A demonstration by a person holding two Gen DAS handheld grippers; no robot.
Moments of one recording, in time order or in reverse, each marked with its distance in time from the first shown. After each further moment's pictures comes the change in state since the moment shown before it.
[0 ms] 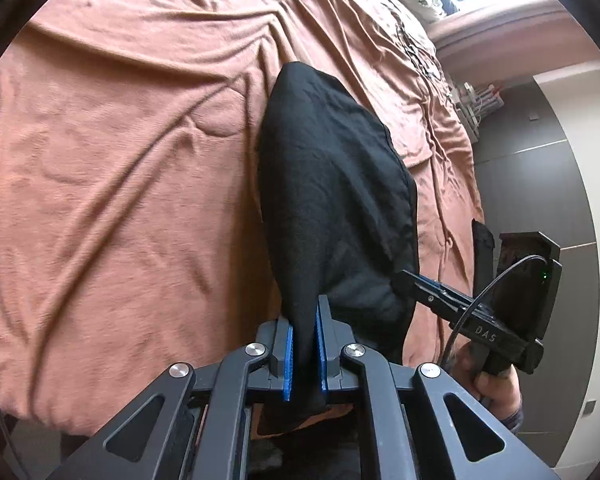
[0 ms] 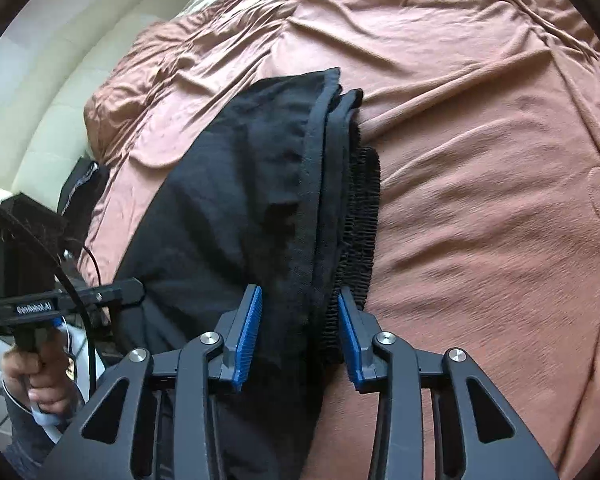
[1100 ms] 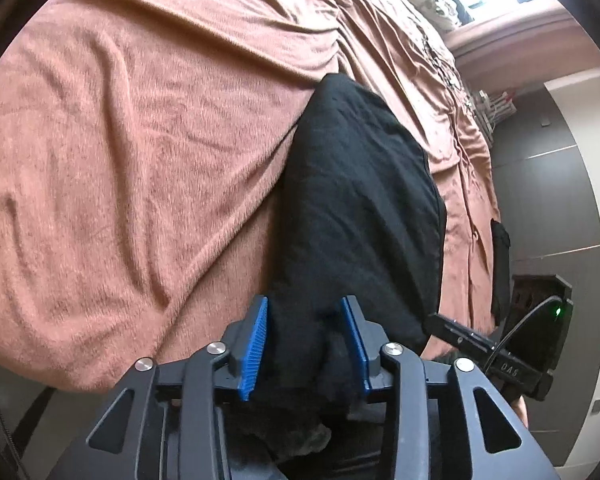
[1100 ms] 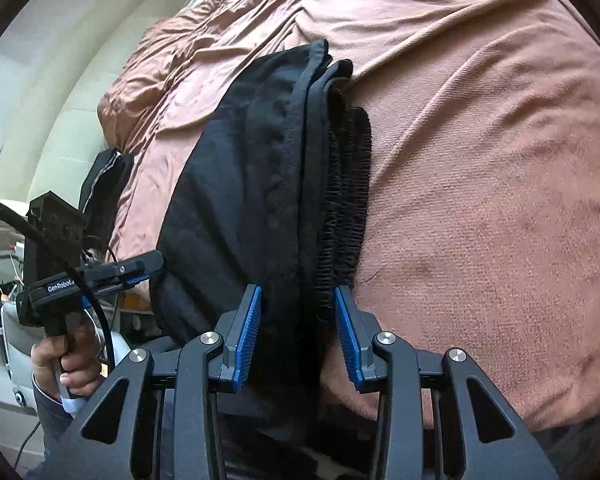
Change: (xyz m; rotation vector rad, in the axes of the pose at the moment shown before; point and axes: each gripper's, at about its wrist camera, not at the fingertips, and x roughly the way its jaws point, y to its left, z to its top) left arm -0.037 0.060 -0.014 -0.013 -0.018 0.043; right arm 0.022 0.024 -0.049 0.113 -0.006 0.096
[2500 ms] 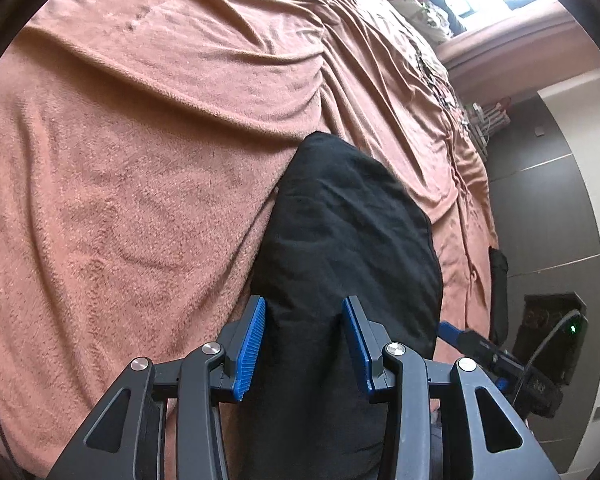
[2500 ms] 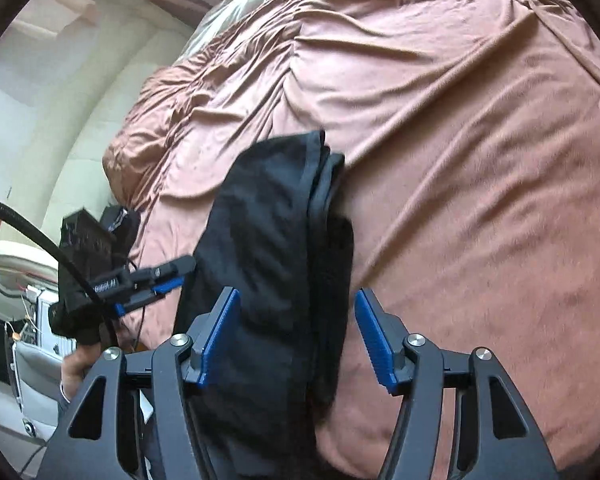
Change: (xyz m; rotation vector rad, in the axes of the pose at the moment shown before) left arm 0.028 -0.012 0.059 0.024 -0.051 -0.027; right arm -0.034 -0.012 0.029 0.062 -0.129 0.068
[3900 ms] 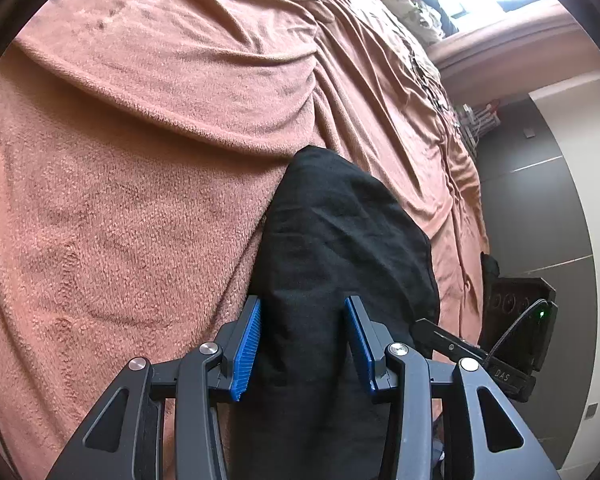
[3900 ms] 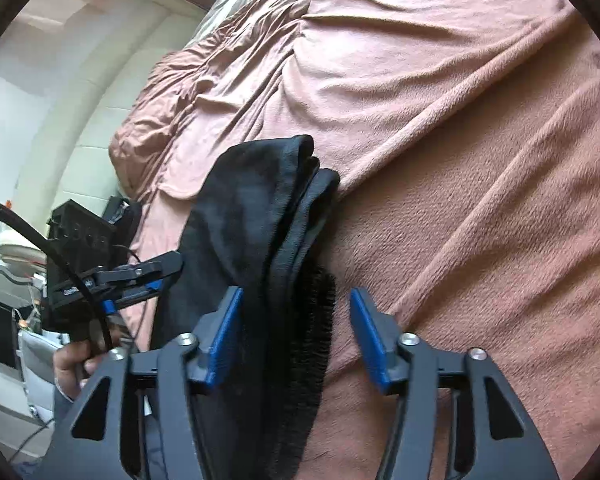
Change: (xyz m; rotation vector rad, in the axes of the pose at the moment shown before) left arm 0.021 0.004 0.023 0.007 0.007 -0.052; right arm 0.057 -0.025 0.030 -0.069 0.058 0.025
